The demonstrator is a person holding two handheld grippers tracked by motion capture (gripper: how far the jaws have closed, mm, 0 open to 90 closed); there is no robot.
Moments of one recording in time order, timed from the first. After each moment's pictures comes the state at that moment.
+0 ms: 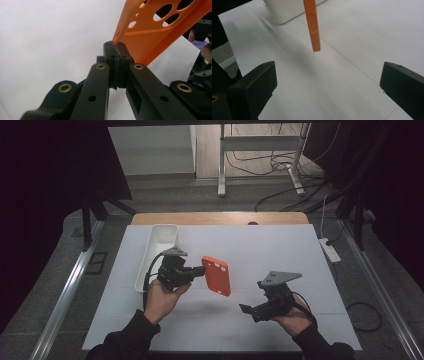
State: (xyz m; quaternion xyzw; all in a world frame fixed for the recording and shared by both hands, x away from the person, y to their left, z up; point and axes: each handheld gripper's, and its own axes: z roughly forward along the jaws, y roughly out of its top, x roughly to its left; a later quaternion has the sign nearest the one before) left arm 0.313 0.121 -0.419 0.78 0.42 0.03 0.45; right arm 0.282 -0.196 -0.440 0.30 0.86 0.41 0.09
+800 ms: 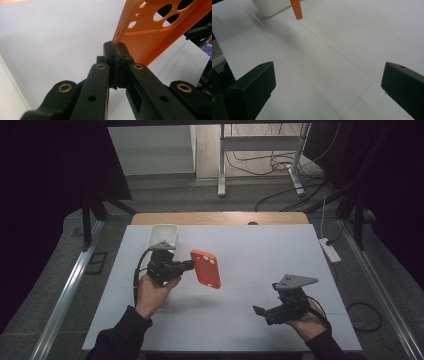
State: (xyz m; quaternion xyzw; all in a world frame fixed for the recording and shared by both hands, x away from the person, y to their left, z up) left arm 0.321 0.148 -0.415 0.77 0.44 0.05 0.45; right arm 0.272 -0.228 -0.439 0.32 0.85 0.40 0.12
